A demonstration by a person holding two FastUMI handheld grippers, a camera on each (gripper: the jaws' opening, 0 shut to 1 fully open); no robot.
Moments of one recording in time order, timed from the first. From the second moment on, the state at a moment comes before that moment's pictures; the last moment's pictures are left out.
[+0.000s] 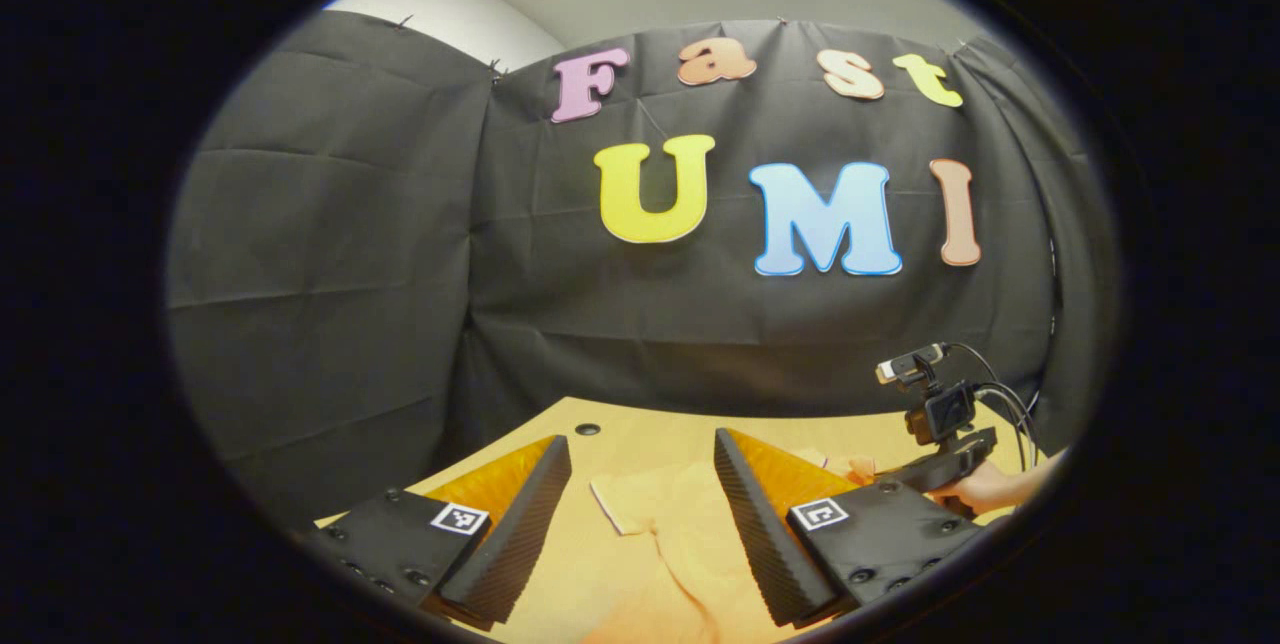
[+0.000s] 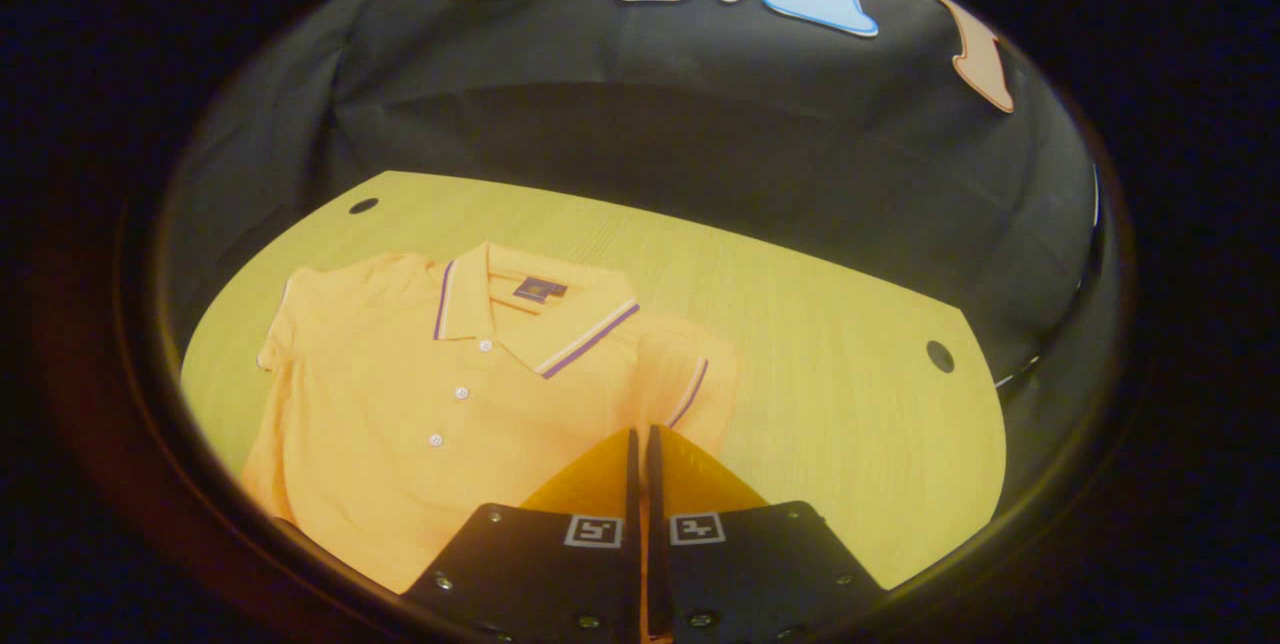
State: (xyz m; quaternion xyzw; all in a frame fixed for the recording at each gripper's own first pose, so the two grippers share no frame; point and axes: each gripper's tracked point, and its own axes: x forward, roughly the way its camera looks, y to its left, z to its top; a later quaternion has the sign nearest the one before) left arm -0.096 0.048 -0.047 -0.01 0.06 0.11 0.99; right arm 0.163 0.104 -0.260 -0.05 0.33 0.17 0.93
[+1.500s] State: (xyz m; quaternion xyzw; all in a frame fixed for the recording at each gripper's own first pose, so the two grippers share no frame) left arm 0.117 0.135 -0.287 -0.07 0.25 0.06 0.96; right arm 0.004 0.101 -0.074 0.05 0.17 0.06 0.98
